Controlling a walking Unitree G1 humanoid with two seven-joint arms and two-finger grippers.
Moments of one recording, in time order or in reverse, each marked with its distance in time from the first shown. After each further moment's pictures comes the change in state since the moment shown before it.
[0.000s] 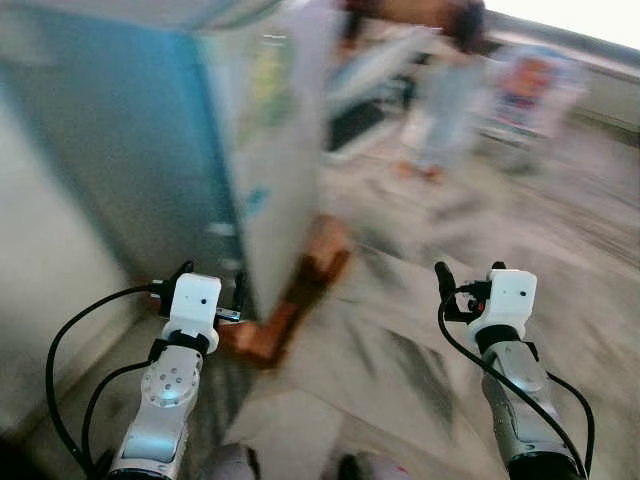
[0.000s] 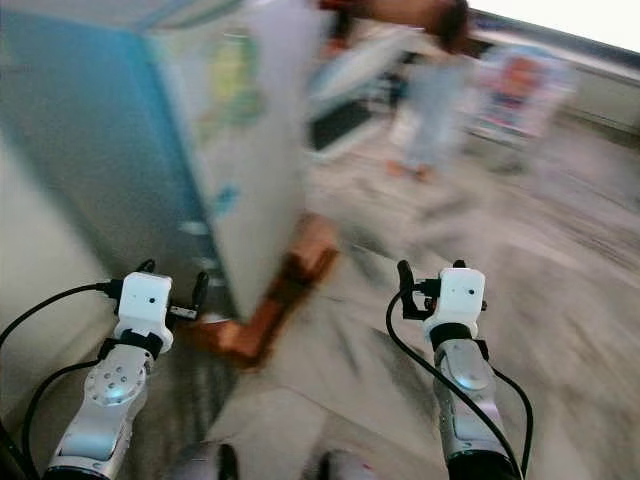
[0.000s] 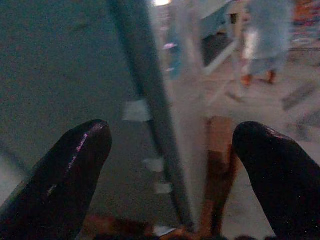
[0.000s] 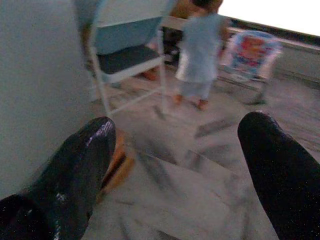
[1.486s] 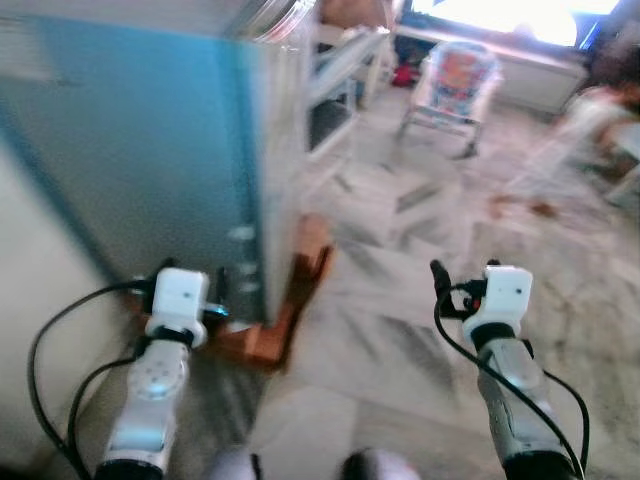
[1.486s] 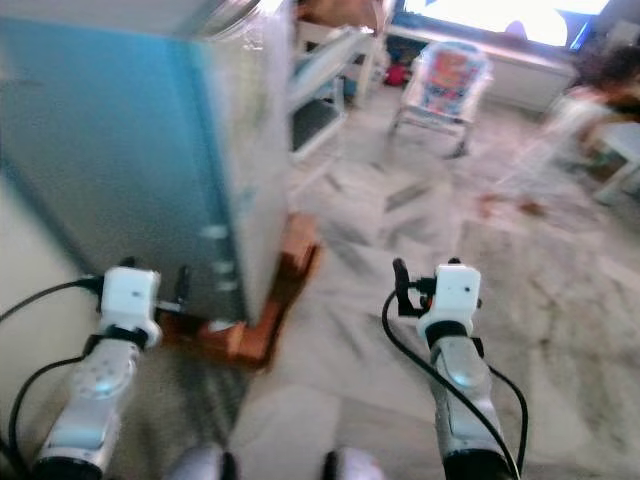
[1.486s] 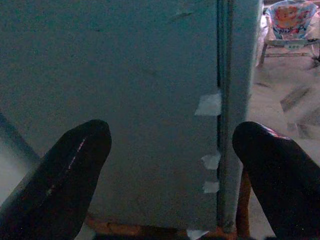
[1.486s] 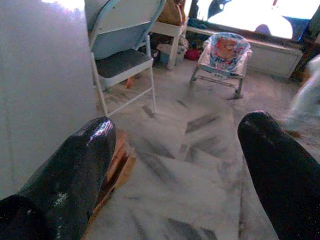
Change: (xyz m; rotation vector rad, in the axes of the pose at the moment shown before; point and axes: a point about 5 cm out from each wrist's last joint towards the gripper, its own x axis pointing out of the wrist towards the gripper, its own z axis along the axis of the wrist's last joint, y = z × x) left arm 0.004 0.013 -0.004 -0.002 0.006 0.056; right arm 0.001 0.006 0.003 0.009 -0.005 0.017
